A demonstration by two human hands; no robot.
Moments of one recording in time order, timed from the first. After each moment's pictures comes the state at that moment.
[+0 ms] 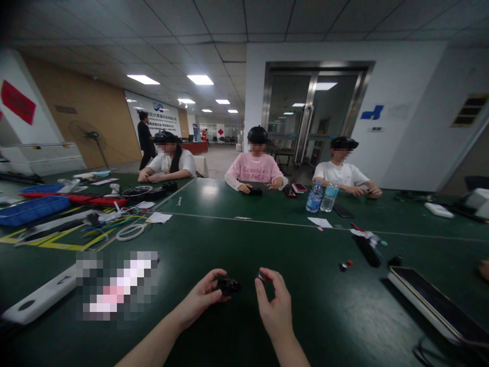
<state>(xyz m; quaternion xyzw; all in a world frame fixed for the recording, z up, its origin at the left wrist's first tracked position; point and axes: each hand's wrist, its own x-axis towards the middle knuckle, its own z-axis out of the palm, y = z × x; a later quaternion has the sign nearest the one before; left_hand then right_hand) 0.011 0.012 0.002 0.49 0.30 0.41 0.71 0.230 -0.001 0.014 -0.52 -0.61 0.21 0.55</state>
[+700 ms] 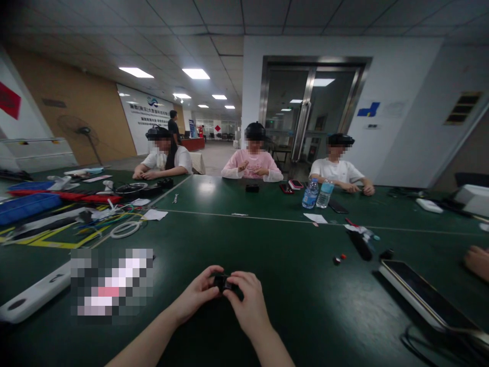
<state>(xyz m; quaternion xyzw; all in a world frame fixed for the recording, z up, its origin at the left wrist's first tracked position) 0.016 0.013 -0.001 0.49 0.29 0.42 0.71 0.195 -0.004 0.011 -0.50 -0.72 0.25 0.40</state>
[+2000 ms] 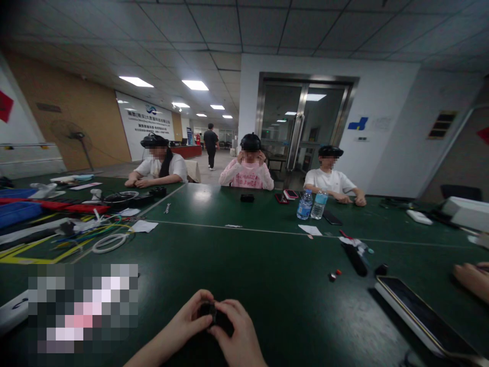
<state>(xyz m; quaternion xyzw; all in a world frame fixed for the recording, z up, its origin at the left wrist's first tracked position) 0.025 0.009 -0.004 0.54 0.33 0.41 0.65 0.197 -0.012 0.014 -0.48 -0.71 0.37 0.34</state>
